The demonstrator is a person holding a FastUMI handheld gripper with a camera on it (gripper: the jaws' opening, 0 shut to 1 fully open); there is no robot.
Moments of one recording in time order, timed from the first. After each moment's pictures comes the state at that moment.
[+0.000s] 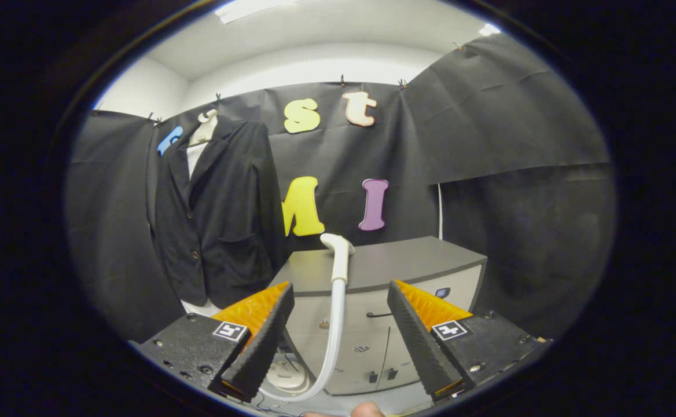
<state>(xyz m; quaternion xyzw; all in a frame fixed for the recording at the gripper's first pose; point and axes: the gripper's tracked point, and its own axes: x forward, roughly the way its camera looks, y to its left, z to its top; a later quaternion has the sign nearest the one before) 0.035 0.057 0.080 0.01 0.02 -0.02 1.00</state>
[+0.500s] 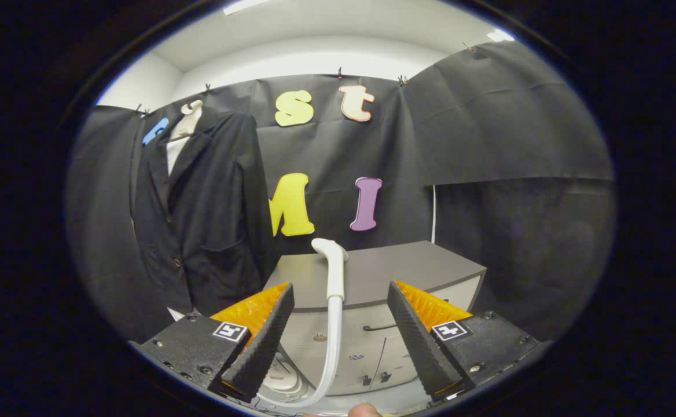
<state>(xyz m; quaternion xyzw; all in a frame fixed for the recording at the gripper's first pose) 0.102 0.061 0.101 0.01 0.06 -0.04 1.00</state>
